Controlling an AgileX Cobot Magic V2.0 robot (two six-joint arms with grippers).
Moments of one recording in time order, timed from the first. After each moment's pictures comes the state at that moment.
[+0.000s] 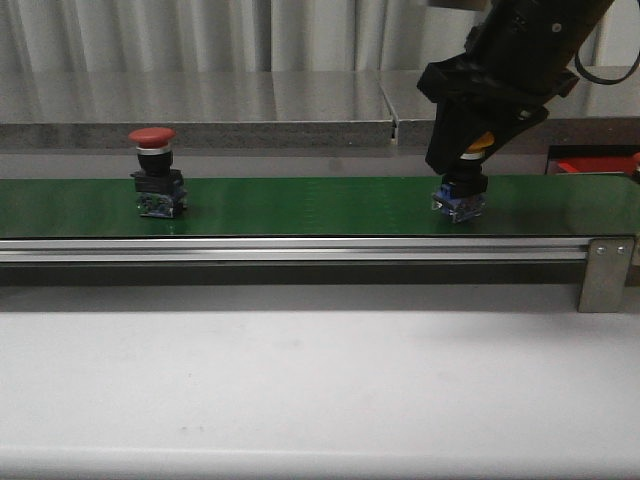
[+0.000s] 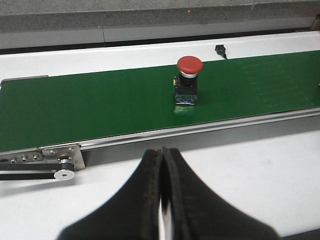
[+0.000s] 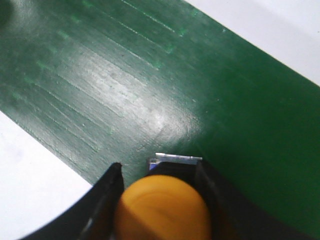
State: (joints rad) left arm -0.10 0.57 -0.63 -0.30 0.62 0.20; right arm 0.22 1.79 -1.40 0.38 0.75 -0.47
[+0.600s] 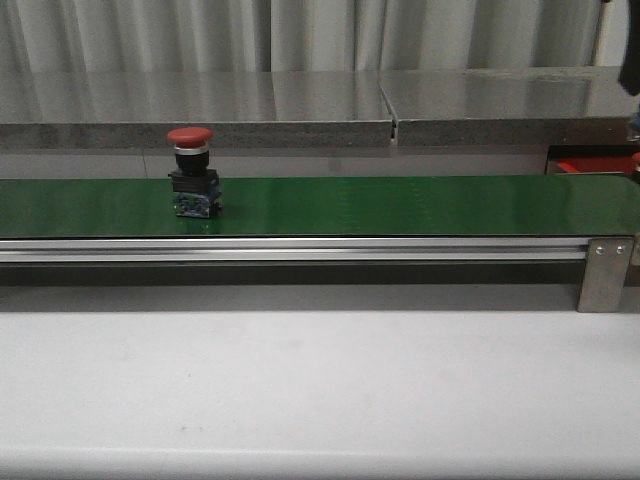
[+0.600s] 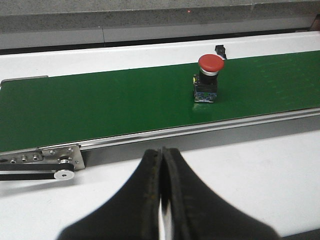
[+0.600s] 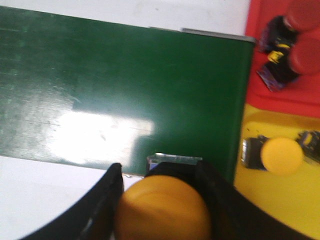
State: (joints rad) left arm -0.10 0.57 -0.63 -0.30 0.62 0.20; right arm 0.01 1.50 -1.30 0.06 0.86 -0.02
